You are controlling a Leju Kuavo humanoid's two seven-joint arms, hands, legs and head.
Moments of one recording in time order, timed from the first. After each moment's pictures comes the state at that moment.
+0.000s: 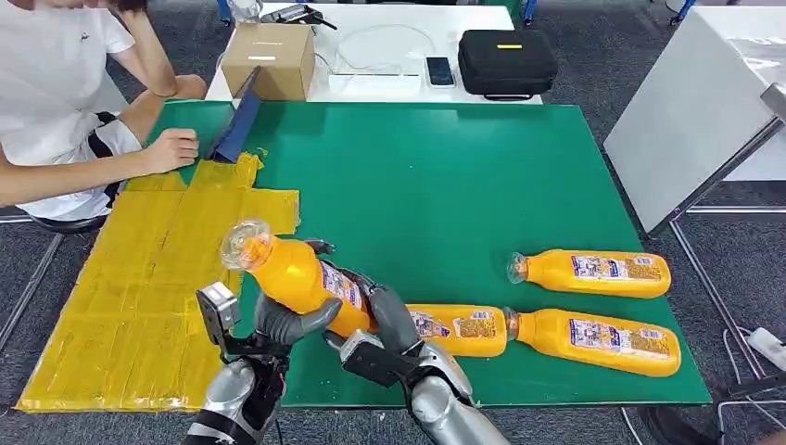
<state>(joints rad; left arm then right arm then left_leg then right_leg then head) -0.11 -0.22 -0.23 -1.31 0.04 -0.12 -0.54 -0.25 0.24 0.54 -0.98 0.52 -0.14 -0.48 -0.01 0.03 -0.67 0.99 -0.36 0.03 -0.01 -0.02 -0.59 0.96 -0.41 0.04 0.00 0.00</state>
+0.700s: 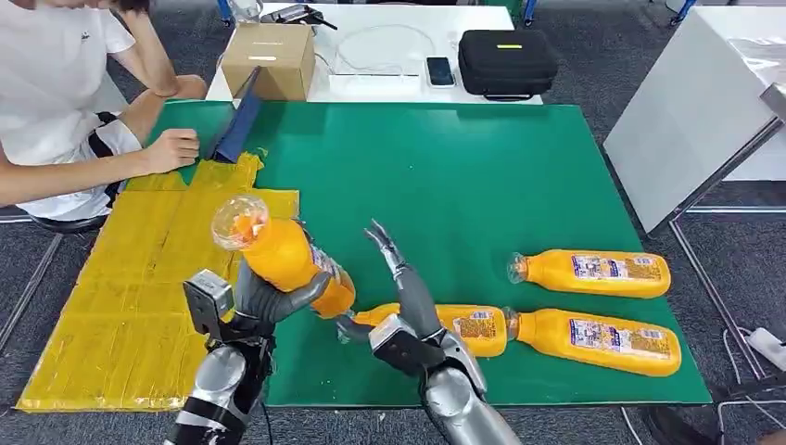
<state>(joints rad) -0.15 -0.19 -0.22 -1.39 -0.15 0.08 -0.56 -0.20 0.21 0.48 -1.22 0.43 -0.19 -0.48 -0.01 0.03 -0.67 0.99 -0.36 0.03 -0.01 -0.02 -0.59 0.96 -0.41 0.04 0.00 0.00</state>
